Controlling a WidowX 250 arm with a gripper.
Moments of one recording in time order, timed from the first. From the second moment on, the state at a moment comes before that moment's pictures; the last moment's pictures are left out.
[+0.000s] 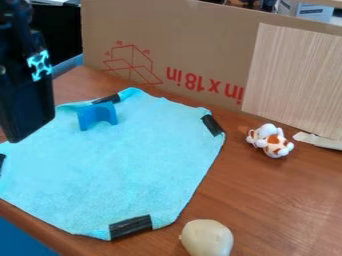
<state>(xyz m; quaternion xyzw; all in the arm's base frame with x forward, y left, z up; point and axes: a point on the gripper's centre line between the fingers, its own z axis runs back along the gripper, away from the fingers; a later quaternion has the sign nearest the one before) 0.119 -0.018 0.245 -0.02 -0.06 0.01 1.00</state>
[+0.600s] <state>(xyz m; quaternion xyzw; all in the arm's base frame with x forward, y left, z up) 0.165 0.041 0.208 -0.03 -0.04 -0.02 1.00</state>
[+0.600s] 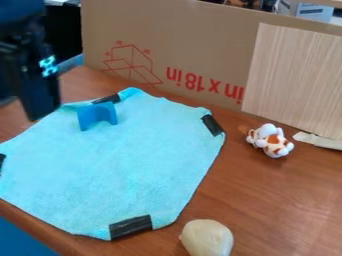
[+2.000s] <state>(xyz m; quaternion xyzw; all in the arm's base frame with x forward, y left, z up) 0.320 0.146 0.131 0.05 -0.08 -0.32 0.94</state>
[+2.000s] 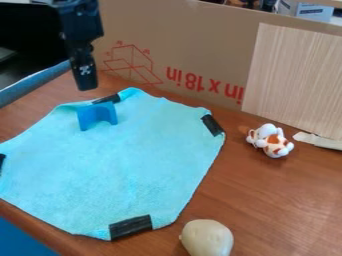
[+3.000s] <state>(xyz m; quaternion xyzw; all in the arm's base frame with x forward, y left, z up) 0.349 0.186 0.055 0.07 -0.07 -0.30 0.95</state>
